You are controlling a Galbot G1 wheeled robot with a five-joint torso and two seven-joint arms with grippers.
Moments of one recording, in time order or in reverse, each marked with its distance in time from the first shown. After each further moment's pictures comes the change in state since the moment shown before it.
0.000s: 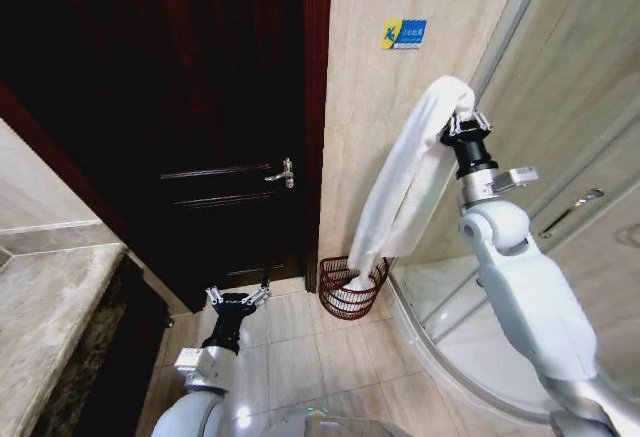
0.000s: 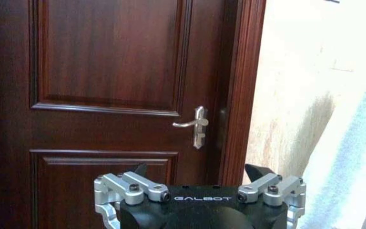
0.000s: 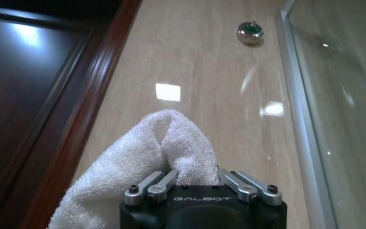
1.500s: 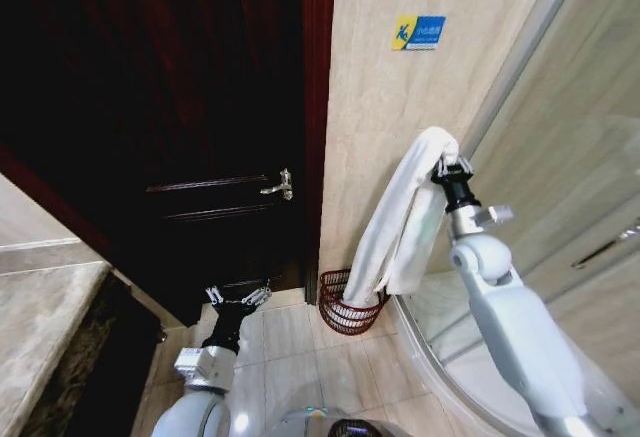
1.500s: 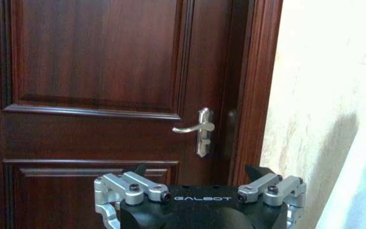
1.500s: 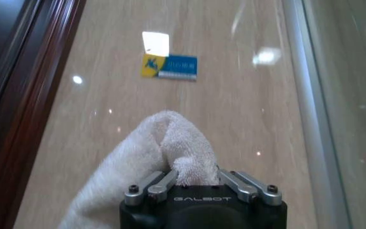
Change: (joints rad) left arm 0.000 0.000 0.000 0.000 0.000 0.000 0.000; right arm -0.306 0.099 0.084 0.038 -0.079 0.044 -0.019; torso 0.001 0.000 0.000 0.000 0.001
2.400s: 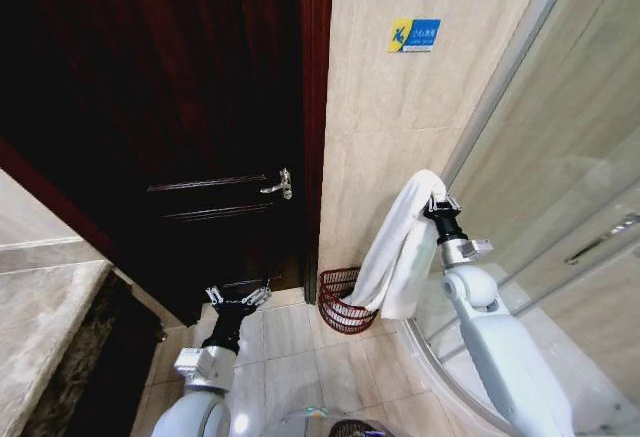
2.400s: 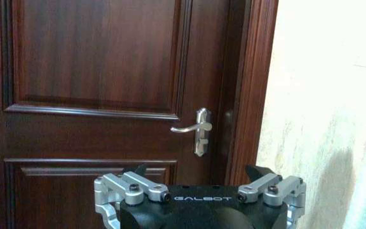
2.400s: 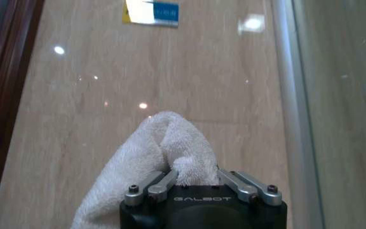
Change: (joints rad) left arm 0.000 0.000 0.000 0.000 0.000 0.000 0.000; right arm -0.005 0.053 -0.020 -0.172 -0.020 0.049 -0.029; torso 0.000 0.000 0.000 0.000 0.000
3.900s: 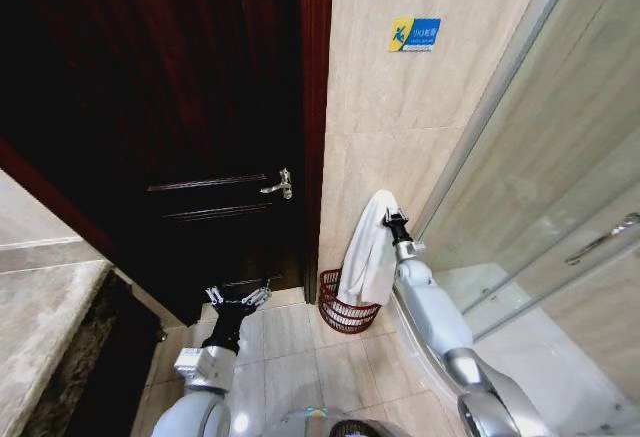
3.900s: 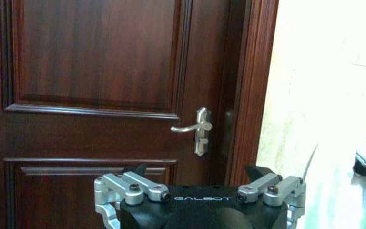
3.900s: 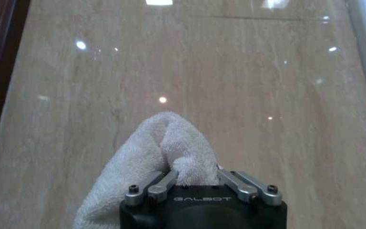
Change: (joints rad) left arm 0.000 0.000 0.000 0.000 0.000 0.000 0.000; right arm 0.352 0.224 -0.138 -0.750 -0.062 0.412 -0.228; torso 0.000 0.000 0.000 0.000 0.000
